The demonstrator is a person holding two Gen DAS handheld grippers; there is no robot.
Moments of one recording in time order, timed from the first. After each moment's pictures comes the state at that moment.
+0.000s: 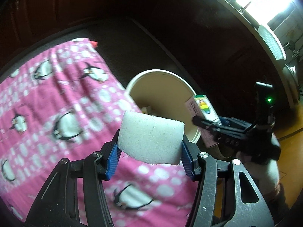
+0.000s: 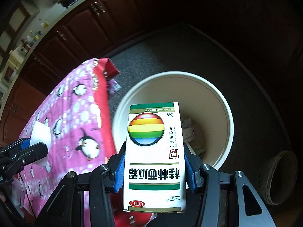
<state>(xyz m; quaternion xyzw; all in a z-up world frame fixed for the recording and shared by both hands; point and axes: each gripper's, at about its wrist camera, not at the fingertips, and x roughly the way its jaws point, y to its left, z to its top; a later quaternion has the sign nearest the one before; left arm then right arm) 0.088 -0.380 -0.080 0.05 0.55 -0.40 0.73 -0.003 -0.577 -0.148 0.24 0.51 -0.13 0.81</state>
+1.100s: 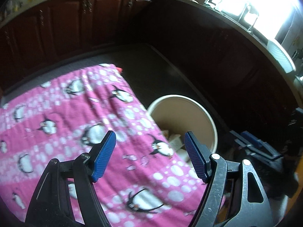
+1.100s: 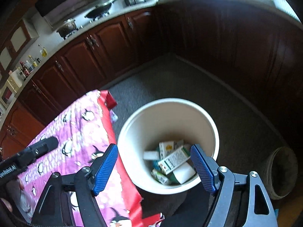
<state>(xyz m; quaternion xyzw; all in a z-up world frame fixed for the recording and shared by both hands) 0.057 -0.346 -0.048 0.05 0.45 -0.33 0.83 -0.052 -0.530 -0.084 0.21 0.38 -0.22 0.88</state>
